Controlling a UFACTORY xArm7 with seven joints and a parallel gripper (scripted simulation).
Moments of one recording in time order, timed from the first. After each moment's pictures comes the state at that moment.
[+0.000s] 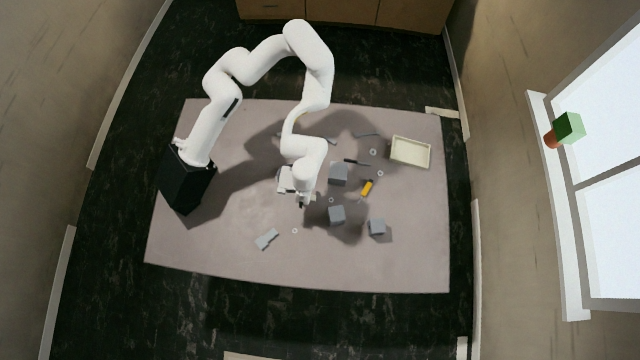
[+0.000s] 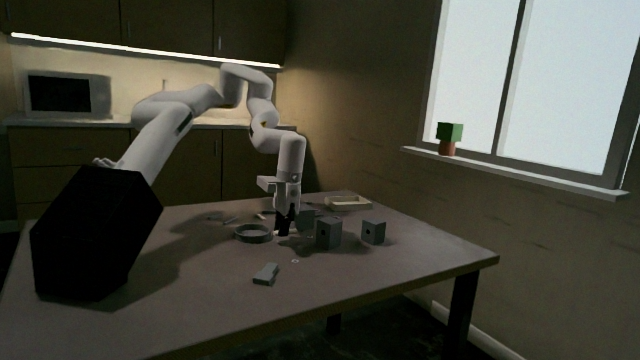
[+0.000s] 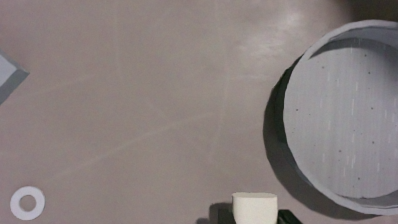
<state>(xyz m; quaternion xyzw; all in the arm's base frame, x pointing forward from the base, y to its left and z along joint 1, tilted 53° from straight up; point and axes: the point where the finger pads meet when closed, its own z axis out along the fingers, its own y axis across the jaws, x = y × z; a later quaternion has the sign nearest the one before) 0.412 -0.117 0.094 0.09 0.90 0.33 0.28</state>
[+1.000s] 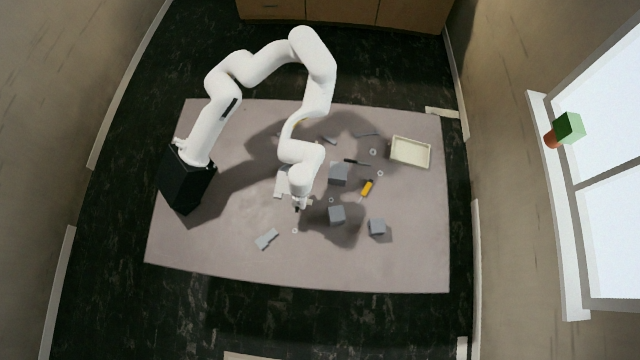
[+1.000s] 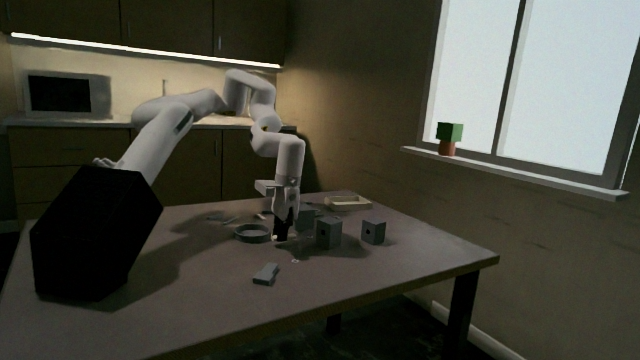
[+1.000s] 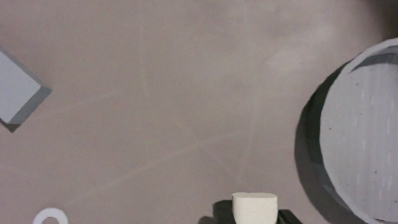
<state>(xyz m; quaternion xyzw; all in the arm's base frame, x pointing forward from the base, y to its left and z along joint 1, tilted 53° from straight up) 0.408 -0.122 0.073 0.09 0.90 0.32 0.28</state>
